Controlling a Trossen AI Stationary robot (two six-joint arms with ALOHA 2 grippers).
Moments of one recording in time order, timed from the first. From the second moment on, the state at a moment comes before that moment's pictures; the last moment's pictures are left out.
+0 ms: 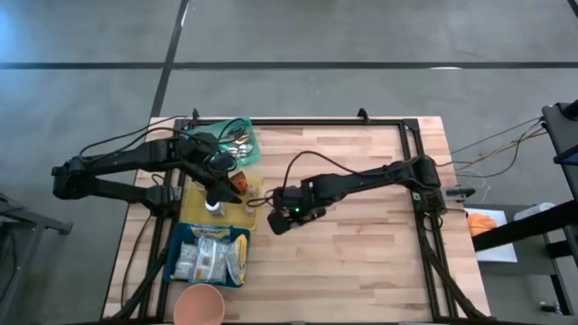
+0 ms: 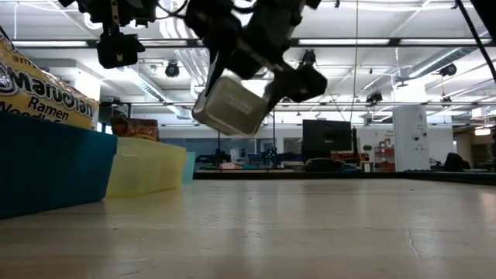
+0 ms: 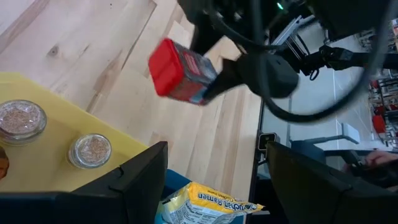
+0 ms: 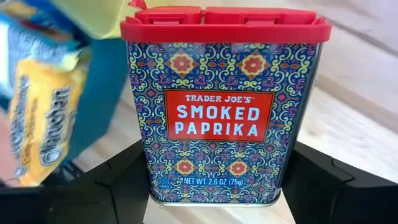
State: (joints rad) left arm 0.22 0.99 0.92 -0.72 0.51 -0.53; right arm 0.10 2.03 1.70 -0.79 -0.18 1.27
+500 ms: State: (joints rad) left arm 0.22 0.99 0.92 -0.72 0.51 -0.53; right arm 0.21 1.90 1.73 -0.86 -0.02 1.09
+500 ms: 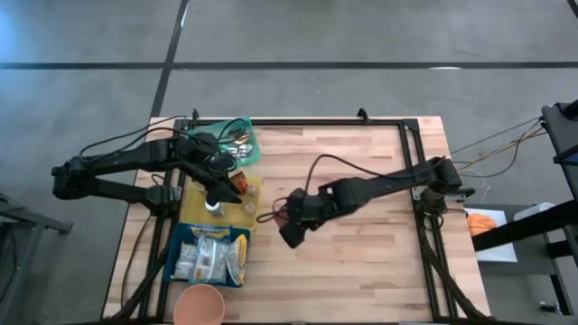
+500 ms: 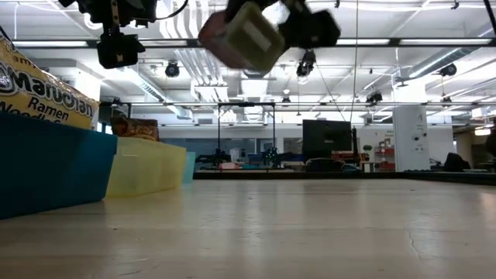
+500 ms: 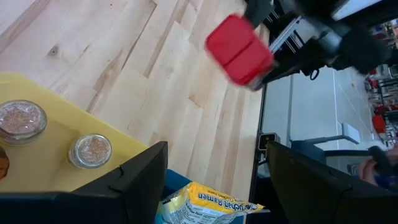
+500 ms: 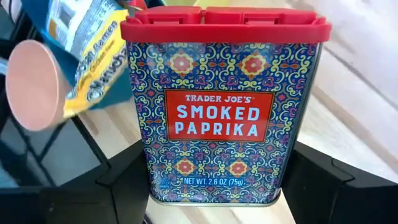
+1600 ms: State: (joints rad) left arm 0.22 0.99 0.92 -0.72 0.51 -0.54; right arm 0.42 1.78 1.72 -0.82 0.18 0.39
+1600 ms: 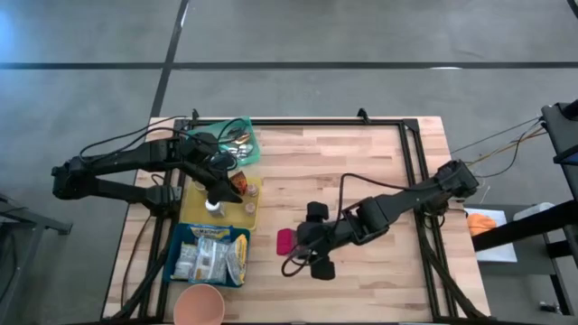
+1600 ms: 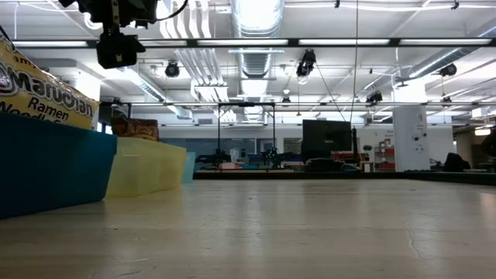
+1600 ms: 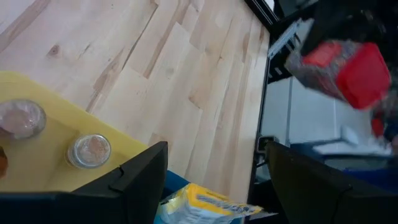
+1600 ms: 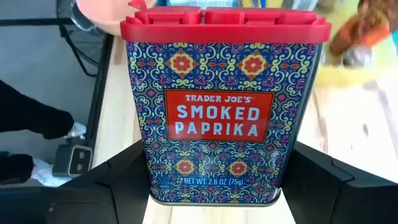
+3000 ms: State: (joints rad) left arm 0.21 1.09 0.77 -0.40 0.55 -1.74; right arm 0.30 1.79 1.63 -0.80 0.23 0.47
